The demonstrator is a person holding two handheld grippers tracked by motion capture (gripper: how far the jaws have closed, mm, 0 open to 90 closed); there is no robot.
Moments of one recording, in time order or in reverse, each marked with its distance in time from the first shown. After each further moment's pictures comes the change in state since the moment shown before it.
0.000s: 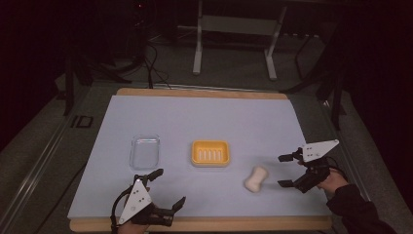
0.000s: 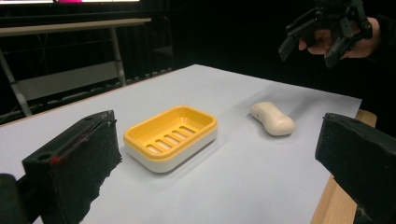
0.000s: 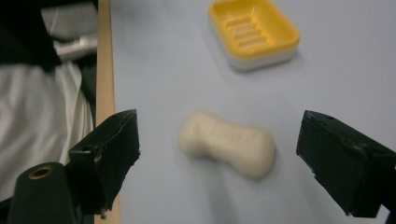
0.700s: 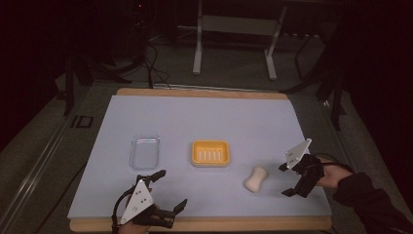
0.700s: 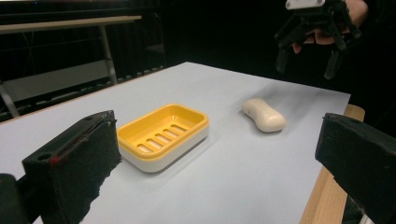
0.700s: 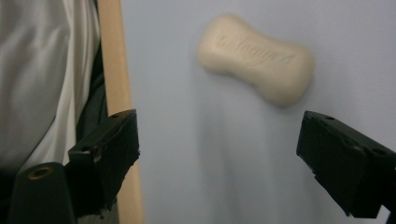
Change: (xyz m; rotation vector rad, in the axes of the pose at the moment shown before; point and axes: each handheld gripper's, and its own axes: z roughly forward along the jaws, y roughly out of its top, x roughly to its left) left arm -0.002 0.000 0.002 0.008 -0.035 0.009; right arm 0.000 0.019 0.018 0.461 0.085 -0.078
